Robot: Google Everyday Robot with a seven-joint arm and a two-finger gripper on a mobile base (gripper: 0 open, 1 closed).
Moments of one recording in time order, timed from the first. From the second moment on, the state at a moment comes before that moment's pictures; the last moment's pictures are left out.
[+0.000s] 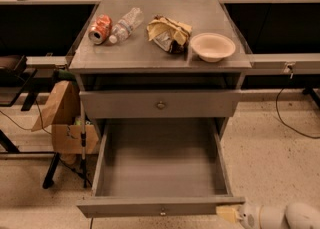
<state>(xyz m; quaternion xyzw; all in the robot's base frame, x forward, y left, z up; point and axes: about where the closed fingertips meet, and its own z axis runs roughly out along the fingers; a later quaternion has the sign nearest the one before) 0.412 -0.231 0.418 -0.11 0.89 0.34 0.27</state>
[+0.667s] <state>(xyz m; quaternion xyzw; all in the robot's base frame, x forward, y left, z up) 0.409 -0.228 0.419 -0.11 0.89 0.34 0.28</state>
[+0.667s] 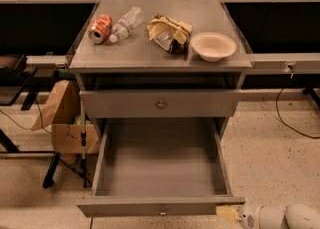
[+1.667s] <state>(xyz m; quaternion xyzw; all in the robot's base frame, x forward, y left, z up) 0.410 -0.217 0.423 -0.11 0.89 0.34 0.28</state>
